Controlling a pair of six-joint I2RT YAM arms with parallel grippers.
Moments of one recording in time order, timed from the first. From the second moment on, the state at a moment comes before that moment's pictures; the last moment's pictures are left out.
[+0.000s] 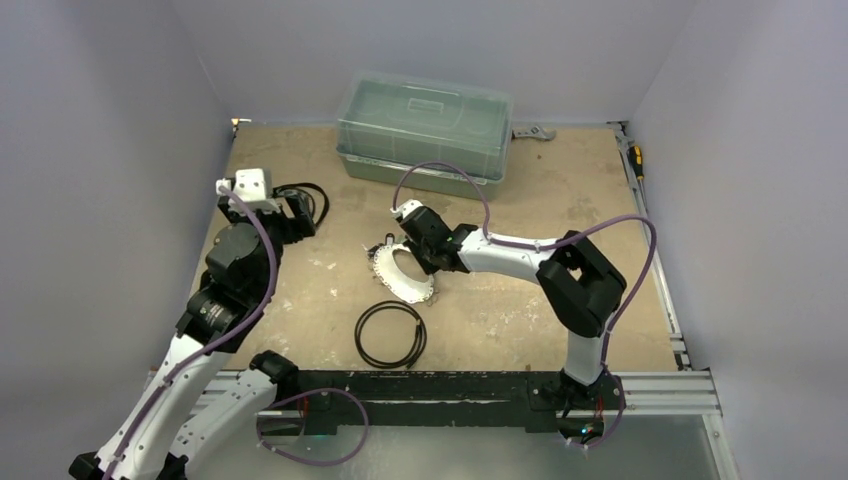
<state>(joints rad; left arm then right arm) -0.49 0.64 0.89 -0.31 -0.56 -0.14 0.89 1.85 1.22 -0.34 0.27 0.15</state>
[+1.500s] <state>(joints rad) -0.59 1.27 0.74 -0.25 0.46 0.87 0.76 1.76 1.08 -0.26 0.17 0.17</state>
